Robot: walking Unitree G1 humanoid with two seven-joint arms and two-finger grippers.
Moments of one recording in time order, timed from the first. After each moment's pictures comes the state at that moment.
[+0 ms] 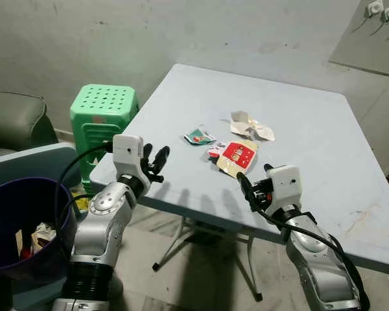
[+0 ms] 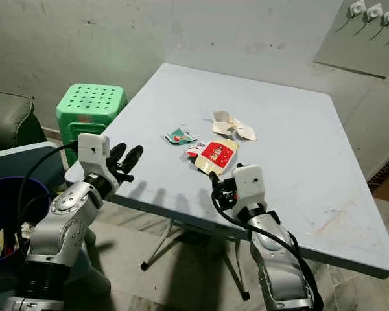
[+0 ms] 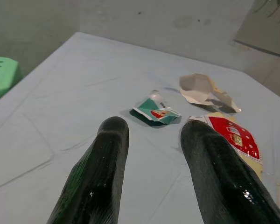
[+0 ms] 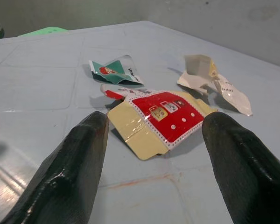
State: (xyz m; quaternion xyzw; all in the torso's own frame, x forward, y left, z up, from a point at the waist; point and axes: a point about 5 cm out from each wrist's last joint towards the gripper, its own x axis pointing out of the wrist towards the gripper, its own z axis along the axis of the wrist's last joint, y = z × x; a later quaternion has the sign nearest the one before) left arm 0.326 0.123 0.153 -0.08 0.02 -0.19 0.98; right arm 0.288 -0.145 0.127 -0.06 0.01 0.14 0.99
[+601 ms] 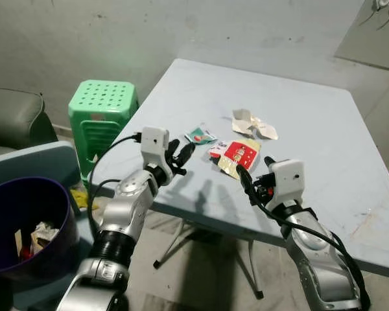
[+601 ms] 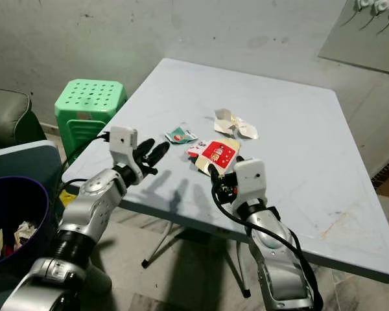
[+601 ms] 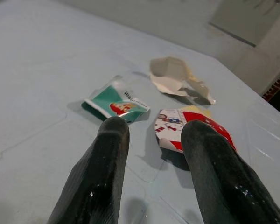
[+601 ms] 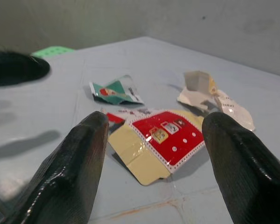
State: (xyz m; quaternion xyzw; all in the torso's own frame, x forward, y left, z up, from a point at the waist) left arm 0.370 0.090 0.145 -0.12 0.06 -0.25 0.96; right arm 0.284 -0.141 0.144 -0.04 -0.03 0.13 0.99
